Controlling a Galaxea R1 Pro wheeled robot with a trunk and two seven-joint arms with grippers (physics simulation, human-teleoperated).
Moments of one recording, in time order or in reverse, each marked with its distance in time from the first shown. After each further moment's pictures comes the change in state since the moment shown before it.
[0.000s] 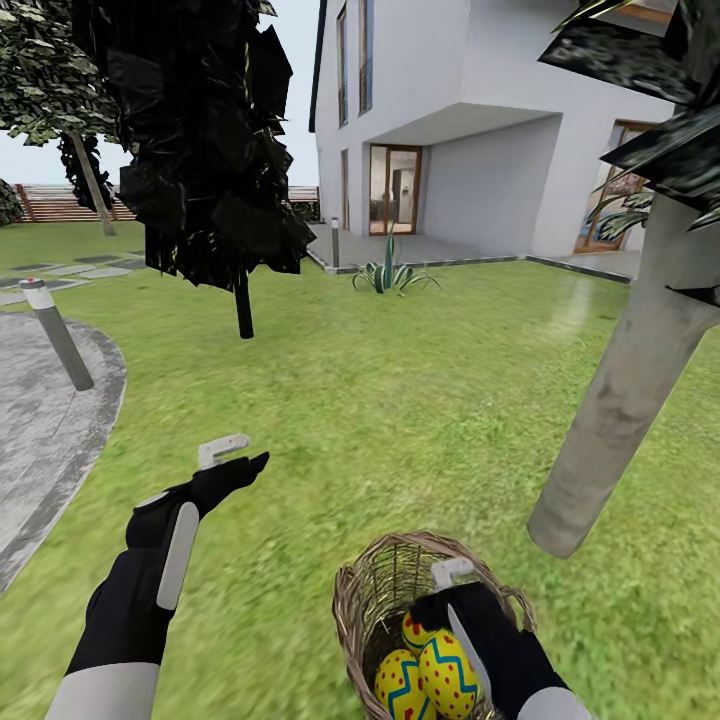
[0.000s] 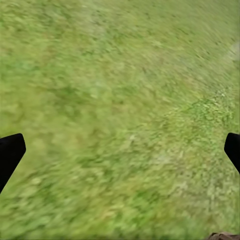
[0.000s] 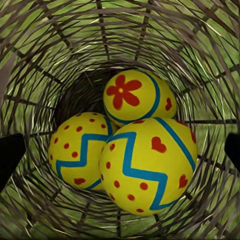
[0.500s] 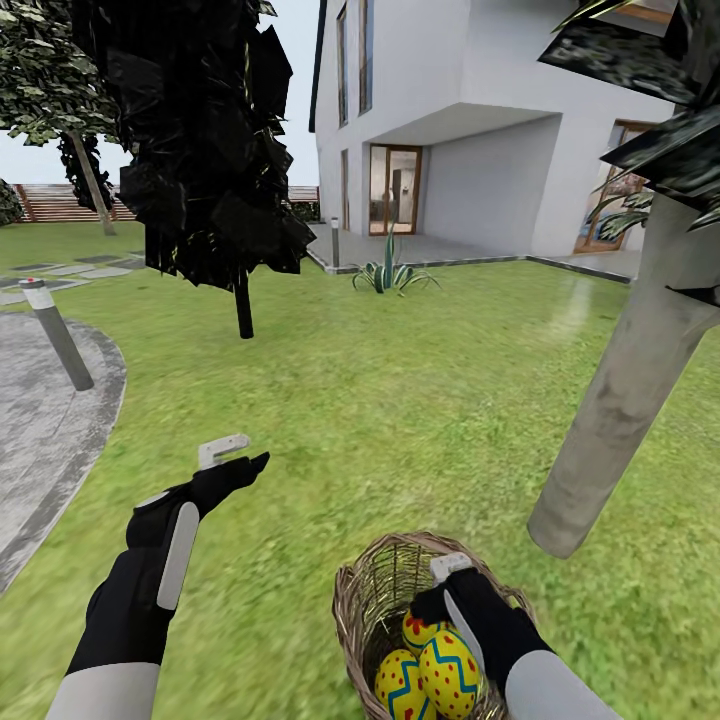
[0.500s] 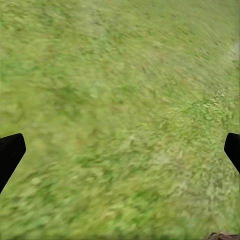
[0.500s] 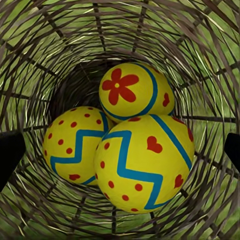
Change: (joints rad) left arm 0.000 -0.001 0.000 0.000 0.000 0.000 -0.001; right arm -0.106 0.003 -0.002 0.175 -0.001 -0.007 -0.001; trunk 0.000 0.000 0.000
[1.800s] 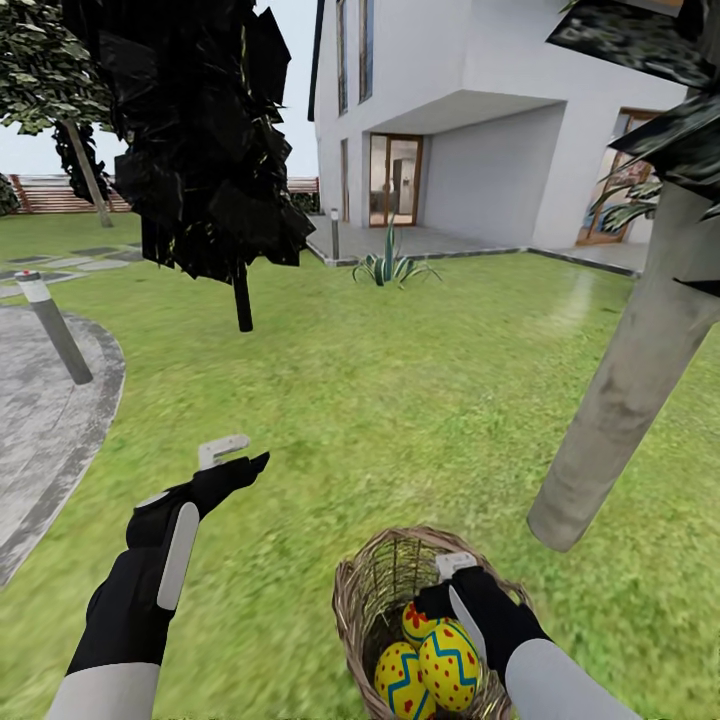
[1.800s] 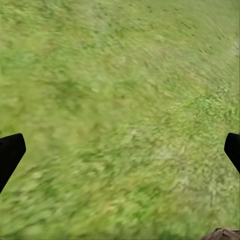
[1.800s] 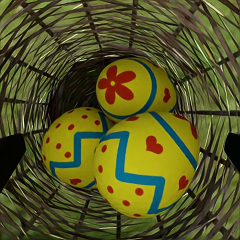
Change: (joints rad) left arm 0.000 0.000 0.000 0.000 0.000 0.000 -0.001; right arm -0.042 0.000 -0.080 0.092 0.008 -0.063 0.003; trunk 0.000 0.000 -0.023
